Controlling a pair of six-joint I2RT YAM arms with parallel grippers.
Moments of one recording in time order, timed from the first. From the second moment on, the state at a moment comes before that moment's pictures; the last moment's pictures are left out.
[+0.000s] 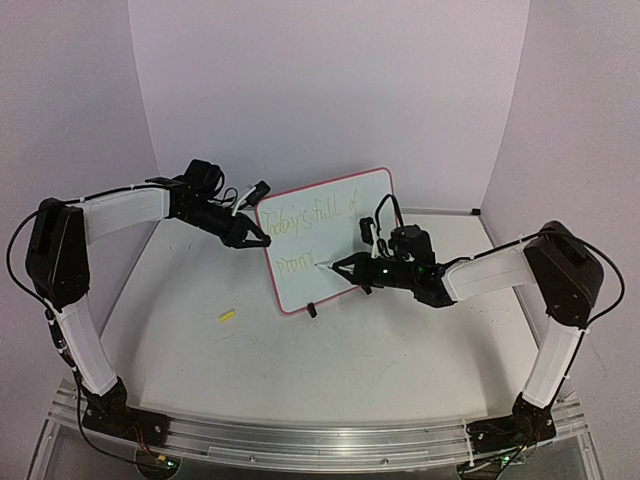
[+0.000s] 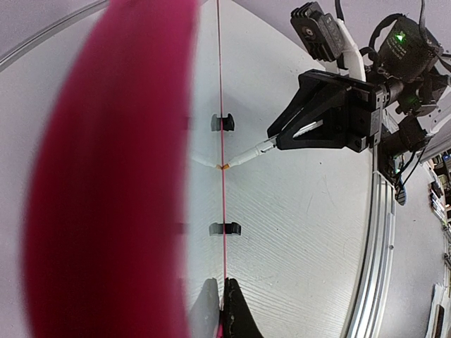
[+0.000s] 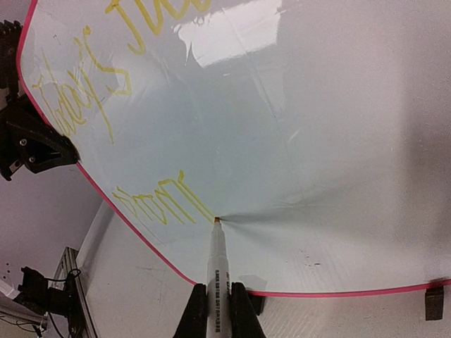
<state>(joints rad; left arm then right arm) -0.42 1.80 1.45 -0.55 0.79 0.26 0.68 1.84 0.96 0.52 -0.31 0.62</state>
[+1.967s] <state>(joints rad) -0.42 1.80 1.45 -0.55 0.78 0.26 0.70 1.78 0.95 0.53 -0.24 0.60</state>
